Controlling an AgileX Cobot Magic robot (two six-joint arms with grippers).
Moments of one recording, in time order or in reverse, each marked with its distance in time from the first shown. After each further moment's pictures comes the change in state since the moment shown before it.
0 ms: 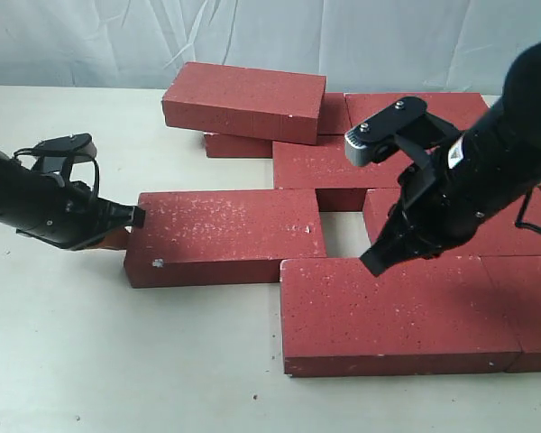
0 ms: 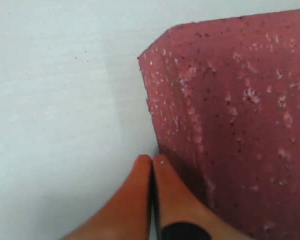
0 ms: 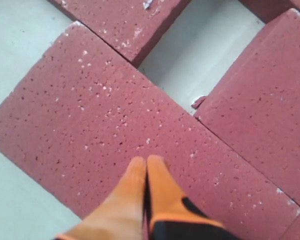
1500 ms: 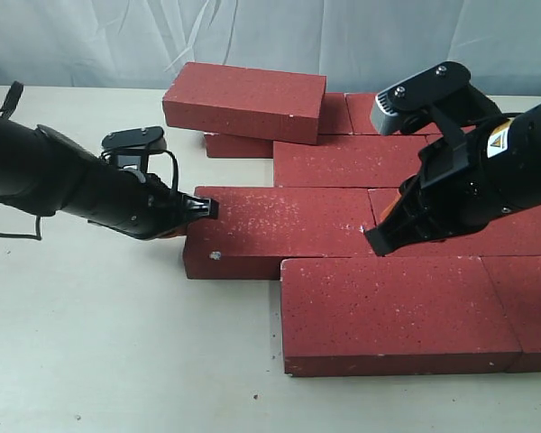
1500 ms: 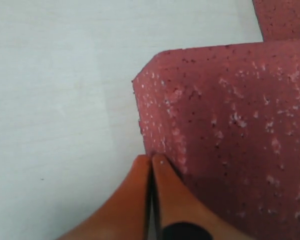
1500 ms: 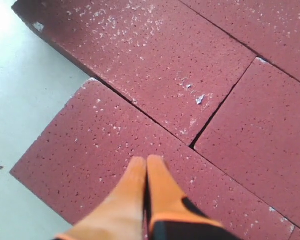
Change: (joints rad) left arm -0.276 0.079 -0.089 -0.221 -0.204 0.001; right arm 0.000 -0.145 0.062 0.059 -0.123 0.025
